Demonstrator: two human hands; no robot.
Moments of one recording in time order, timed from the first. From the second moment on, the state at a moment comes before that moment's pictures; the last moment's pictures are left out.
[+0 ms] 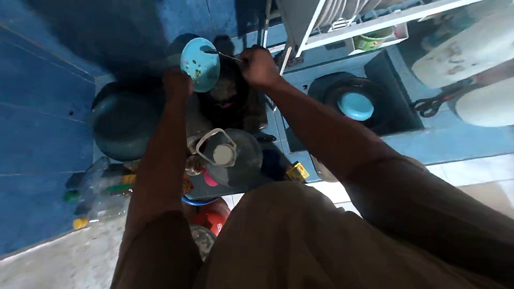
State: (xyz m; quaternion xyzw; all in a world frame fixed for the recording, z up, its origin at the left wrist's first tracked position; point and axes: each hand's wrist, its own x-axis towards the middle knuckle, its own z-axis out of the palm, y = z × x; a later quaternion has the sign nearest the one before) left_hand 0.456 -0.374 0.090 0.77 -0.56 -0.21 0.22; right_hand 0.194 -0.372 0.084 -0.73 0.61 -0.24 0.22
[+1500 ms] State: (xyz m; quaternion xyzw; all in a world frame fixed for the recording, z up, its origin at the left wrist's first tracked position) left_hand 0.453 -0.366 0.101 0.75 -0.61 -0.06 0.24; right_hand 0.195 -0.380 0.053 -0.77 0.54 -0.33 0.06
